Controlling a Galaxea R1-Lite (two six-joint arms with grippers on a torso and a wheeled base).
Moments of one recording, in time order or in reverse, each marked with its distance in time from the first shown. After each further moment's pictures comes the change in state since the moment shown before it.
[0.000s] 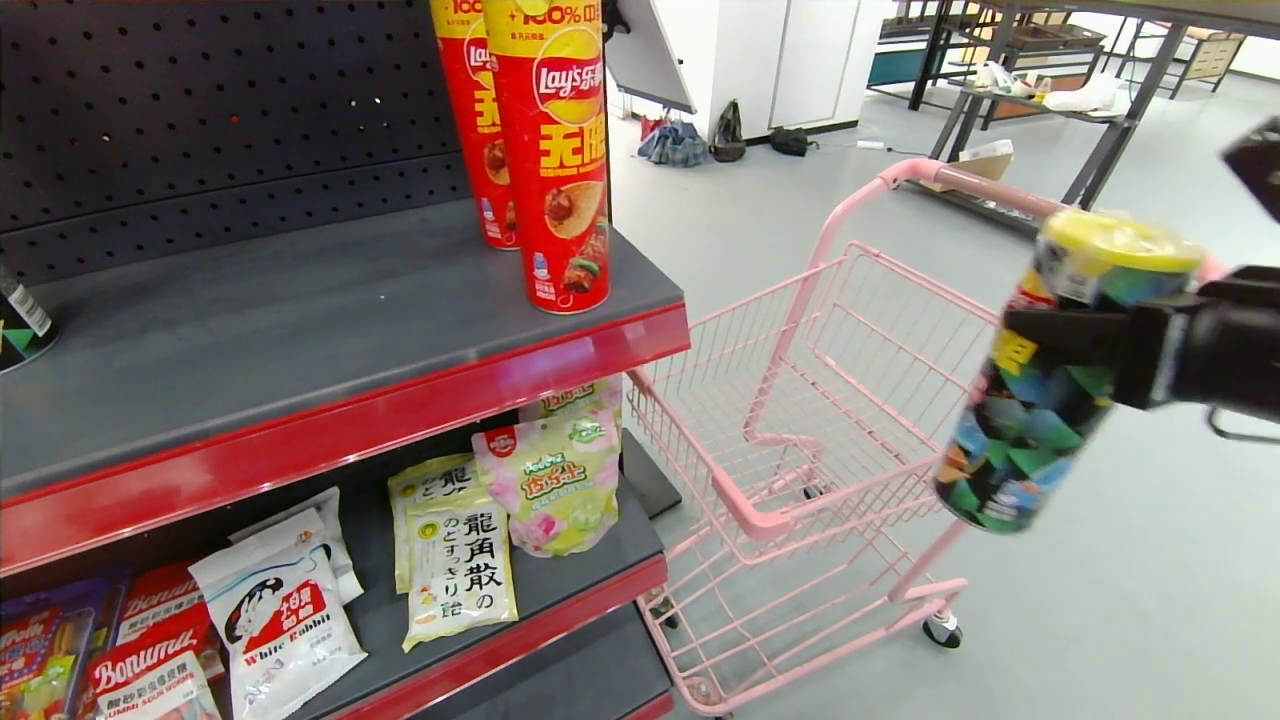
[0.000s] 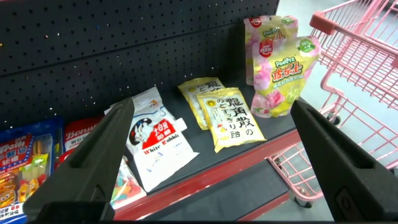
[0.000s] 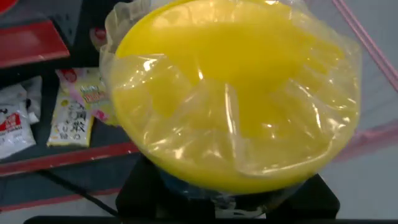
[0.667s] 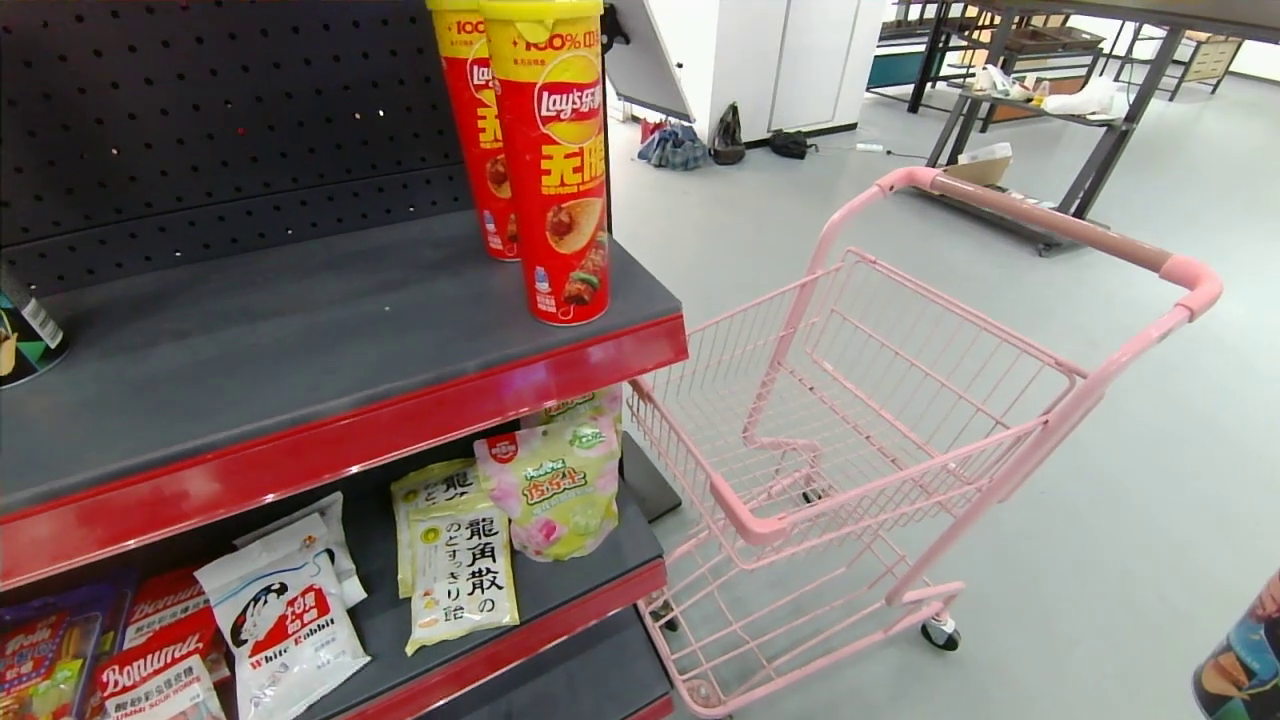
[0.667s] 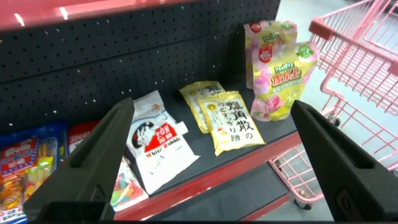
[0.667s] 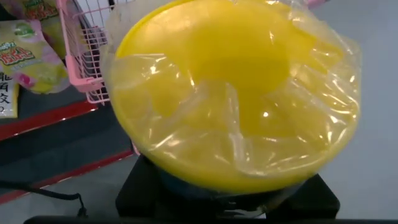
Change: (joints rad) left arm 0.000 0.000 0.000 0.000 0.000 0.000; right arm -0.214 -0.519 0.262 0.289 -0.065 -0.088
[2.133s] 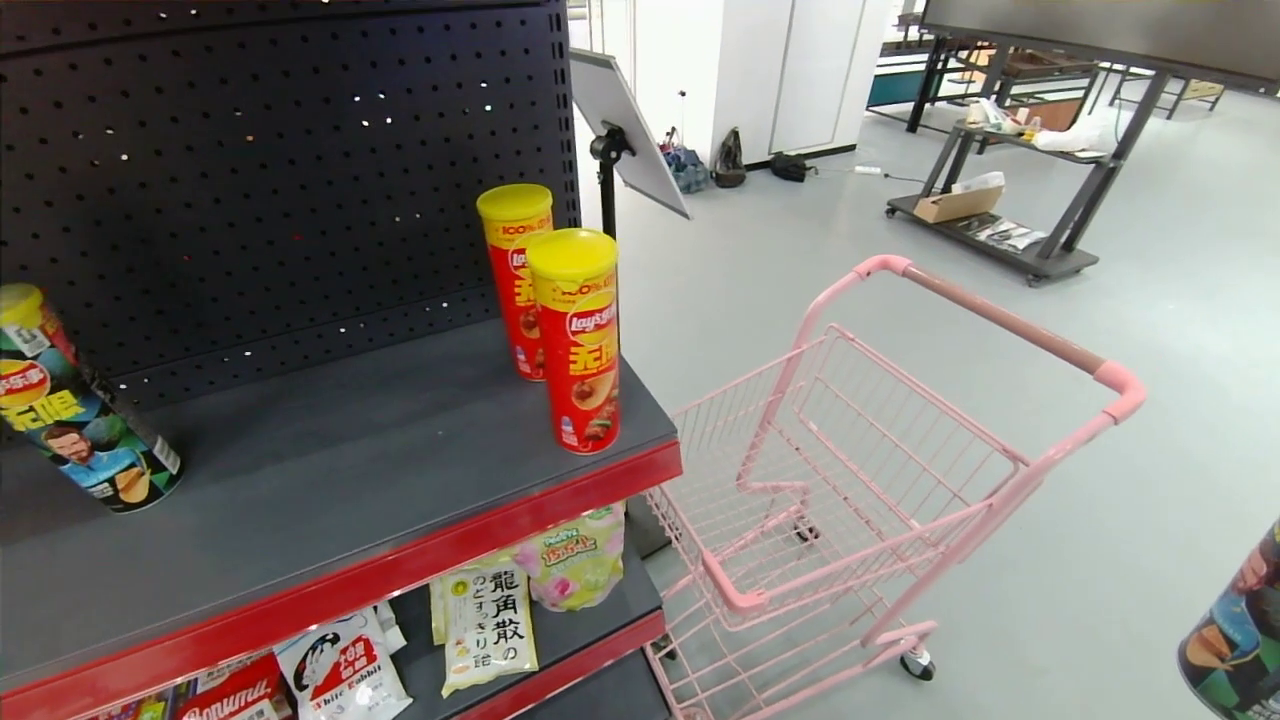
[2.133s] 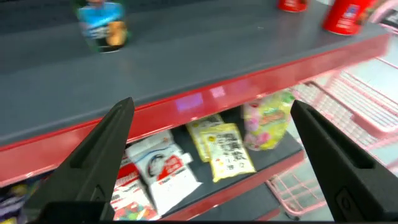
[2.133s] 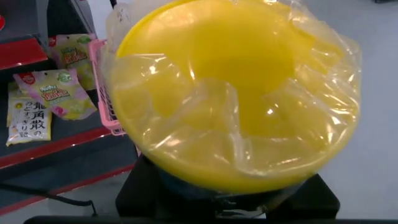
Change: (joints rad) left arm -0.001 0.000 0.000 0.000 0.000 0.000; right arm 0.000 0.055 -0.002 -0.064 0.016 -0.019
